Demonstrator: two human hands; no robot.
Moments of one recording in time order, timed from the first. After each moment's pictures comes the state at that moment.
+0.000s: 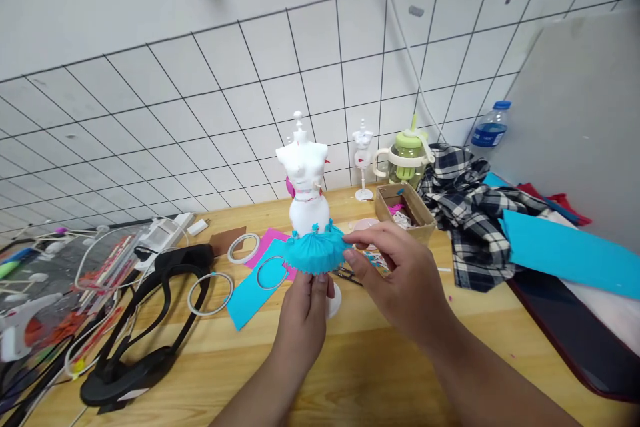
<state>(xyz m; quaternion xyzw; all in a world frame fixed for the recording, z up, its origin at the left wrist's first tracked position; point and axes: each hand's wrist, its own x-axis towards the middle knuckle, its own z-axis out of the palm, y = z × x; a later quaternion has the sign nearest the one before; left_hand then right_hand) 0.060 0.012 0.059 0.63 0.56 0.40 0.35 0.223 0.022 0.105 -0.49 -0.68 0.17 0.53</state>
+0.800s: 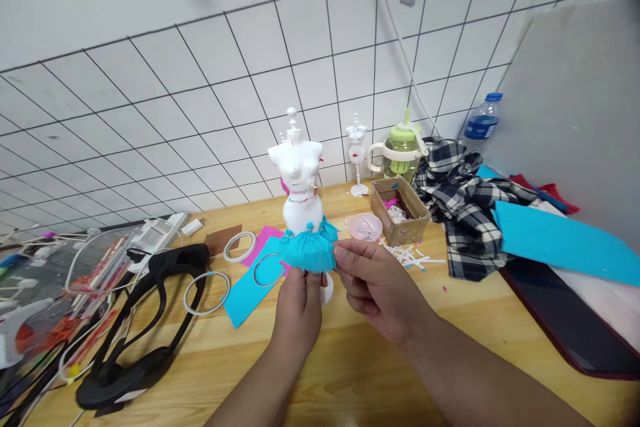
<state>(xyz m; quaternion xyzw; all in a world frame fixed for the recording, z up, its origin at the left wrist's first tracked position) 0.056 0.018 0.050 0.66 0.57 0.40 0.27 0.200 0.018 0.100 -0.29 -0.28 0.77 0.49</state>
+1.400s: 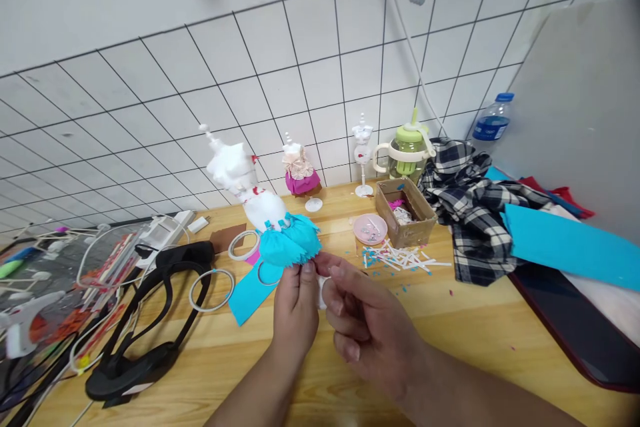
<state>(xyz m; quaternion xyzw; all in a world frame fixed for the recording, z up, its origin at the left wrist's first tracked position) 0.057 0.015 0.058 0.59 0.57 0.49 0.29 0.179 -0.006 0.099 -0.21 -0.10 0.86 0.46</state>
